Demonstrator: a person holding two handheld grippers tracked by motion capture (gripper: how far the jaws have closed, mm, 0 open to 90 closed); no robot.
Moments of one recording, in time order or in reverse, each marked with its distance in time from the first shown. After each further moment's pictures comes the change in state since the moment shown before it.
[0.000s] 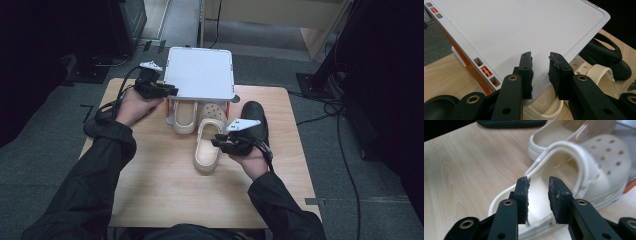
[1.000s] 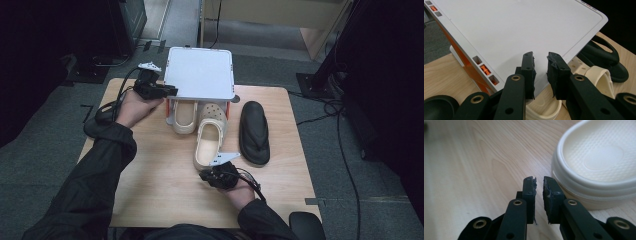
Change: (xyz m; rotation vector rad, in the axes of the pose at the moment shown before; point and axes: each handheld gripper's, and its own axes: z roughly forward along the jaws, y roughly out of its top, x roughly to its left) left arm 0.000 -0.004 0.000 -0.021 -0.010 -0.015; right arm 0.067 -0.064 0.034 0.158 0.072 0.022
